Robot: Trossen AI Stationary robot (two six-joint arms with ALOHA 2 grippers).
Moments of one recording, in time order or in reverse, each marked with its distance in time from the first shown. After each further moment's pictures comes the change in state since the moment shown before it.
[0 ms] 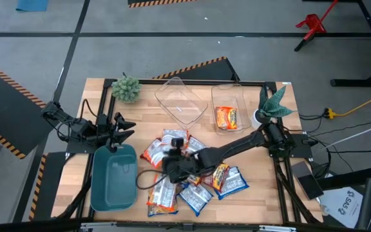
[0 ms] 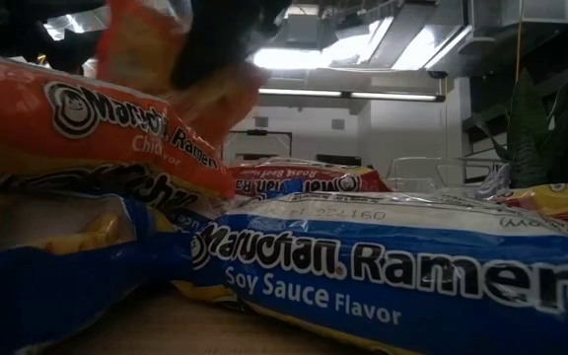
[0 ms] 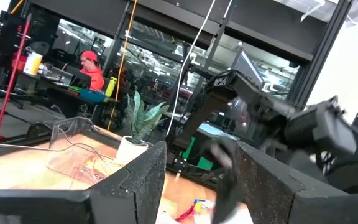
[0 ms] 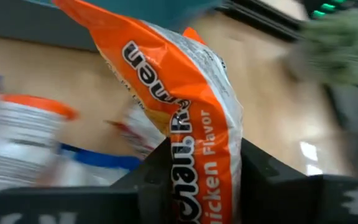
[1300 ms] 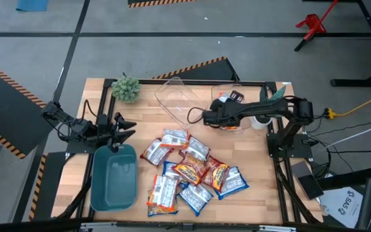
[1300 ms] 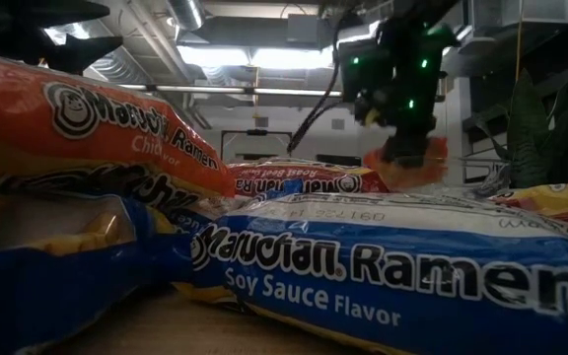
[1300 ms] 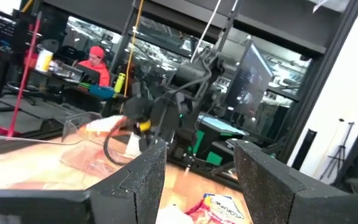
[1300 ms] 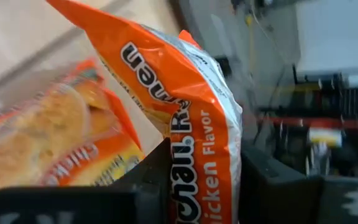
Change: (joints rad) left arm 0.000 -0.001 0.000 -0.036 -0.033 0.000; right arm -0.489 -0.423 -0.696 -0.470 0.264 0.376
